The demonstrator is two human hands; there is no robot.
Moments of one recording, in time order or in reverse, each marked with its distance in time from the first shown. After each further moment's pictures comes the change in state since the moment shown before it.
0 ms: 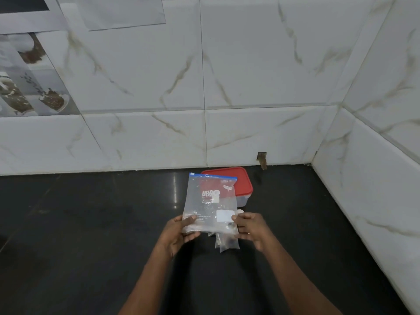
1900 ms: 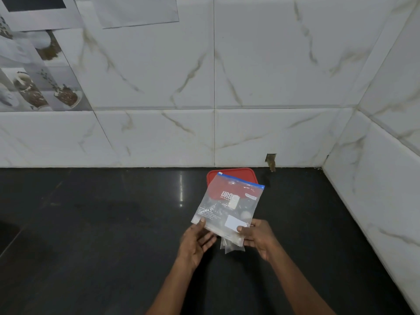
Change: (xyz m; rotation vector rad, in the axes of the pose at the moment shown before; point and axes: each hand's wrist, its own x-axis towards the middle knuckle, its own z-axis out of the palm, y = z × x) left_hand -0.022 -0.039 0.029 -0.278 0.069 -0.035; right_hand 0.004 0.016 0.003 0.056 -0.024 -0.042
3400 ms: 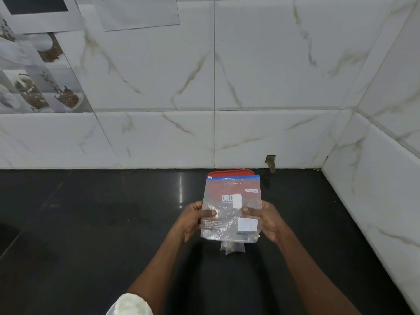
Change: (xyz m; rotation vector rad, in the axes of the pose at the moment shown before) left_hand 0.026 0.060 0.019 0.490 -0.366 0.122; right_hand 0.004 -0.049 -0.015 0.086 -0.174 -0.135
